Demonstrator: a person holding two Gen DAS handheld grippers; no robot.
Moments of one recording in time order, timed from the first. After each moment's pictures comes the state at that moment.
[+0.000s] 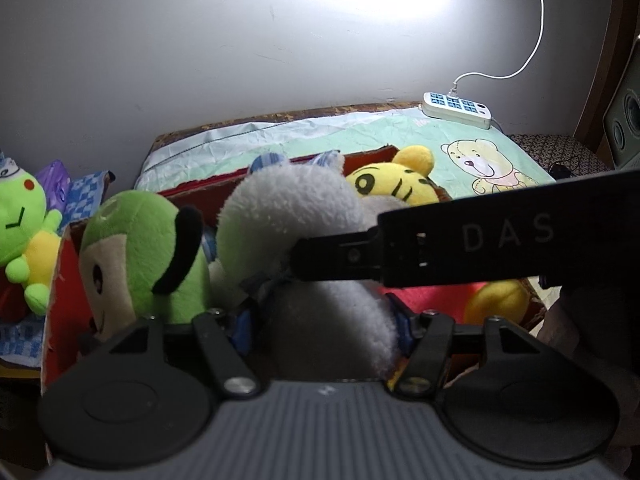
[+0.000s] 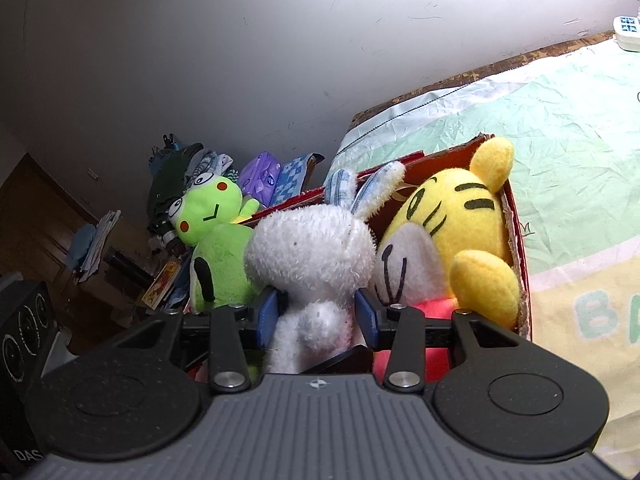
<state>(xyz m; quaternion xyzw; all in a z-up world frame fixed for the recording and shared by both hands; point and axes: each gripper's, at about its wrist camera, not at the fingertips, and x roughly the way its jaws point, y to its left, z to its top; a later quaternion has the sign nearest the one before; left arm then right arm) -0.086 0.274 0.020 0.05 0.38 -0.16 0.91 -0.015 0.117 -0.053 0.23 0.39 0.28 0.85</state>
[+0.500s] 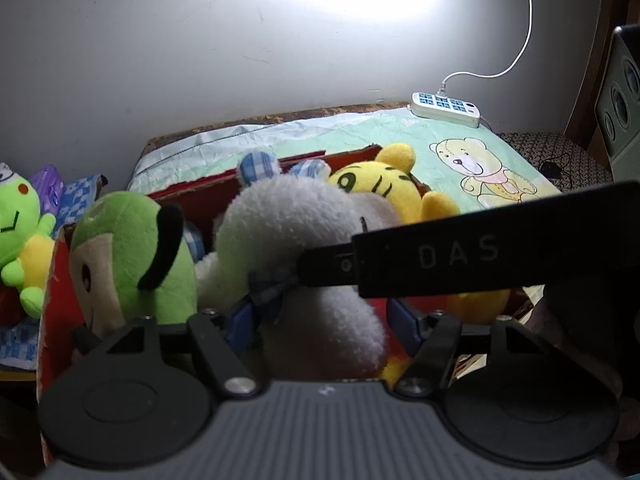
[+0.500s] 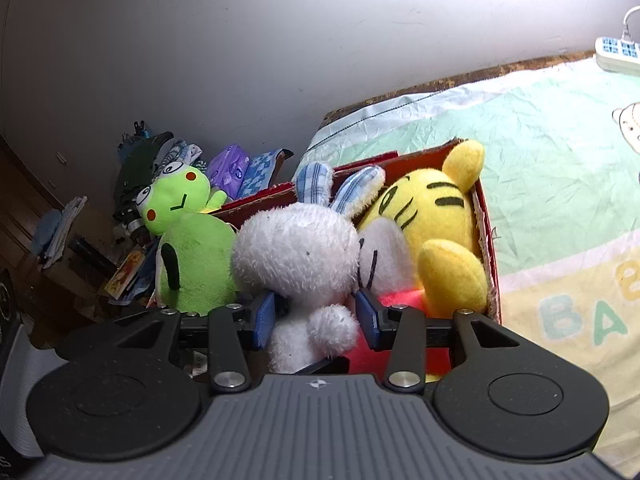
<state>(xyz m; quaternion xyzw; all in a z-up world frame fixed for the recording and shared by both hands) -0.090 0.272 0.026 0.05 0.37 -0.17 0.91 -0.021 0.122 -0.046 0.17 0.39 0.23 0.88</state>
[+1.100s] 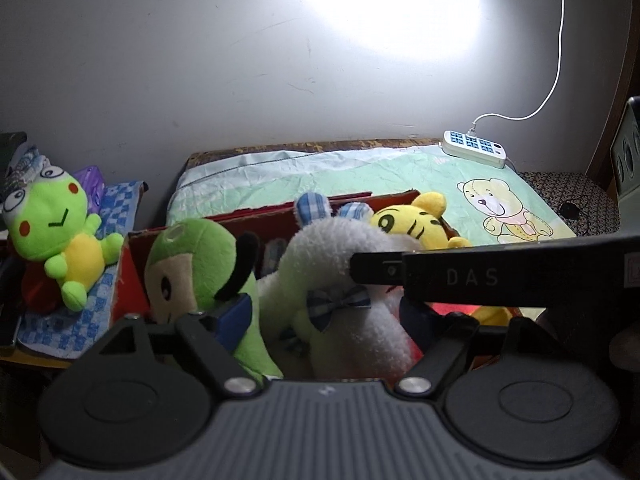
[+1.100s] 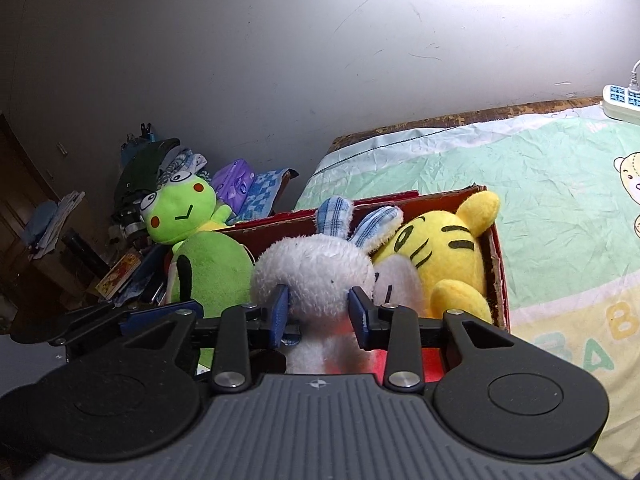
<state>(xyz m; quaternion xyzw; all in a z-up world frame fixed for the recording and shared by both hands) -0.106 0.299 0.056 0.02 0.35 -0.11 0.93 -0.020 0.136 -0.033 0.15 0.36 0.24 0.89</state>
